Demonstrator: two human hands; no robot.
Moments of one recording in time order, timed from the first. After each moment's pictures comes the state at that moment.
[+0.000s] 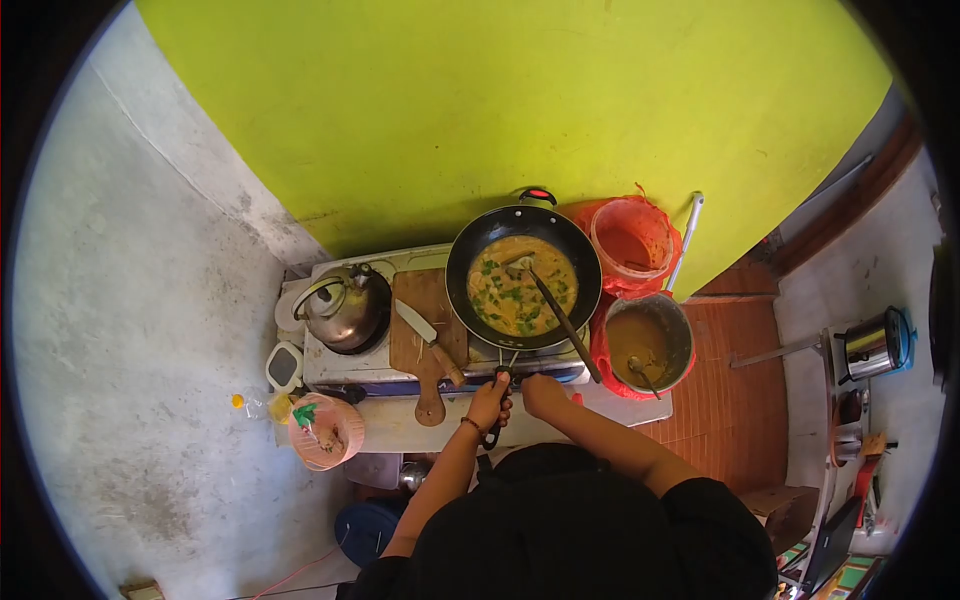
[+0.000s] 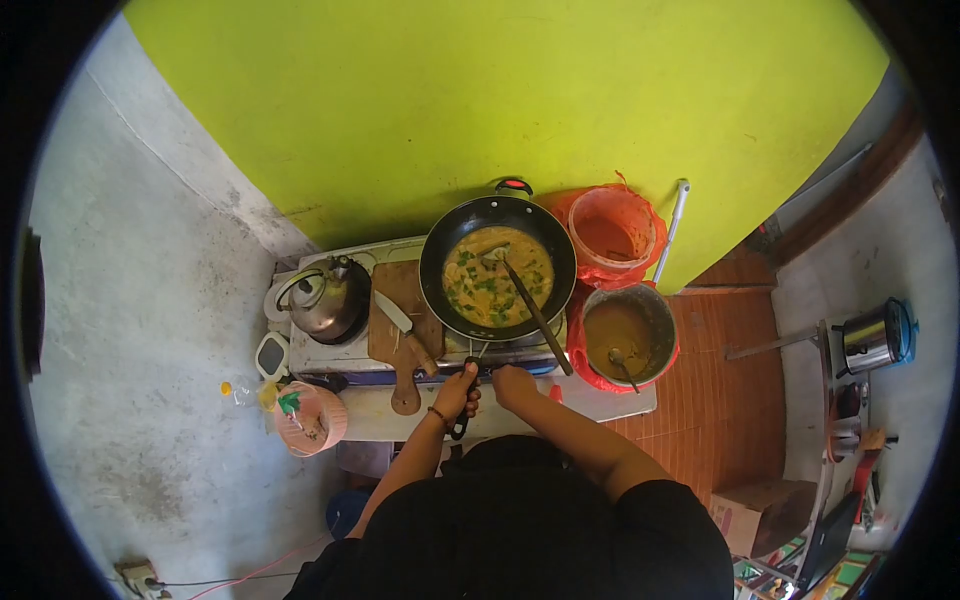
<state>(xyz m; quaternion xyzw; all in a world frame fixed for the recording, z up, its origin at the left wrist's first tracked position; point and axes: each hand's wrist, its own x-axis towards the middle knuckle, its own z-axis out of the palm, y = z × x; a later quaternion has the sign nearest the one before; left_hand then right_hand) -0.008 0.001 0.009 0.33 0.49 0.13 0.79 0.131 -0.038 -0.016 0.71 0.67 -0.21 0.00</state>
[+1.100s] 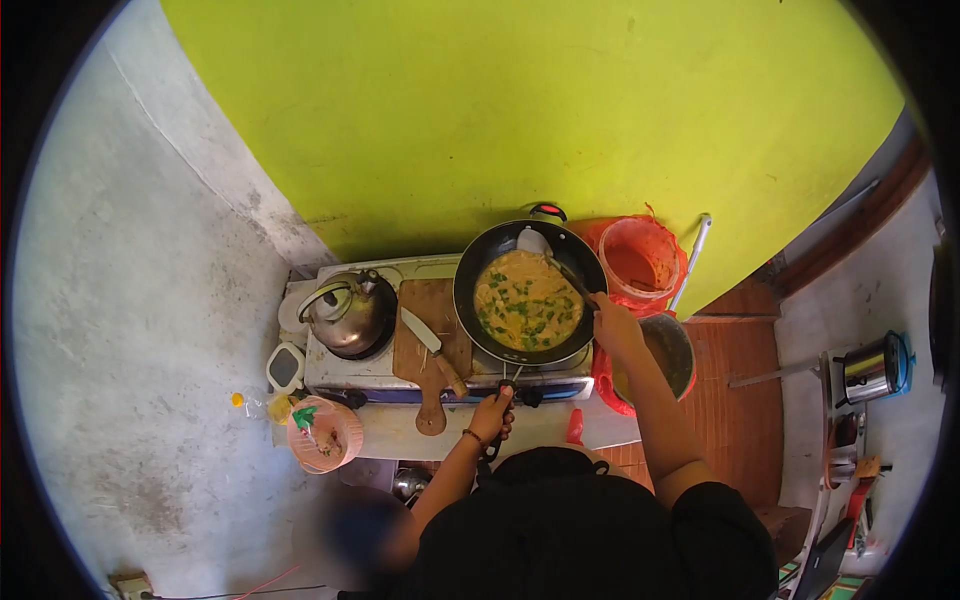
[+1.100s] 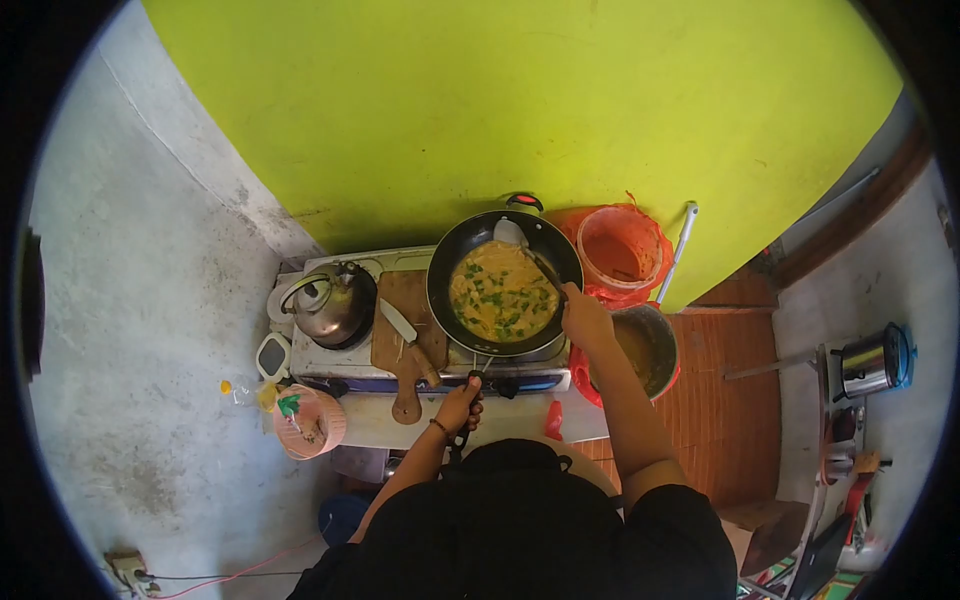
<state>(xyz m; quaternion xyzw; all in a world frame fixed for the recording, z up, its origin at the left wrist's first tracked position) -0.009 0.002 0.006 0.34 0.49 0.13 0.79 0.267 0.016 0.073 0.79 0.56 -0.12 -0.22</state>
